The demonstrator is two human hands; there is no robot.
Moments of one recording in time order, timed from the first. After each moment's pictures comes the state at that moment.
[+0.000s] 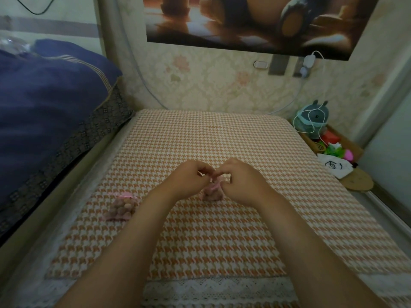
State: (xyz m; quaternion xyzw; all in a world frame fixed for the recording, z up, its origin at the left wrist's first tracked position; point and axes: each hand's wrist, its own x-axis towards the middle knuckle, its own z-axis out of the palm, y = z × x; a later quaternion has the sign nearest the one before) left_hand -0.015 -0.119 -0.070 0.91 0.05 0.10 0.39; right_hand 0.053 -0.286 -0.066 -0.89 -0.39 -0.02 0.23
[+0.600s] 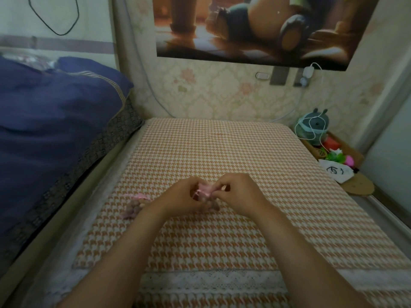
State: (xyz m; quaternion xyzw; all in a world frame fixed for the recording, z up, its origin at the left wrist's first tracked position) left_hand -0.068 -0.100 -0.087 0.90 0.02 0.06 0.44; right_hand 0.011 -0.279 -0.063 -0.87 -0.37 0.01 0.33
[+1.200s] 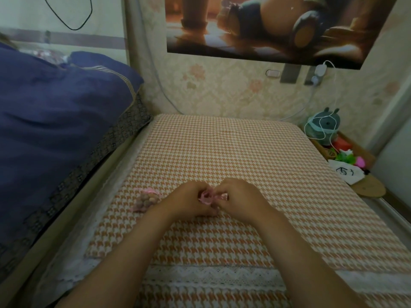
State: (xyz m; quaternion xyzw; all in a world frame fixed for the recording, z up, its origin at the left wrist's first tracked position) left_hand -0.078 -0.096 -0.097 0.92 0.02 0.04 0.39; right_hand -0.005 -0.268 -0.074 -0.88 -0.43 0.00 0.18
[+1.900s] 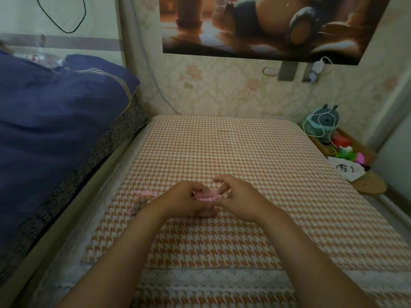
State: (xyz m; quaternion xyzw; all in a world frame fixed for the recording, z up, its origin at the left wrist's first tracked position) left_hand -0.077 -0.090 -0.090 0.92 0.03 0.02 0.40; right_hand 0.003 -0.276 -0.075 -0.87 -0.36 0.11 0.31
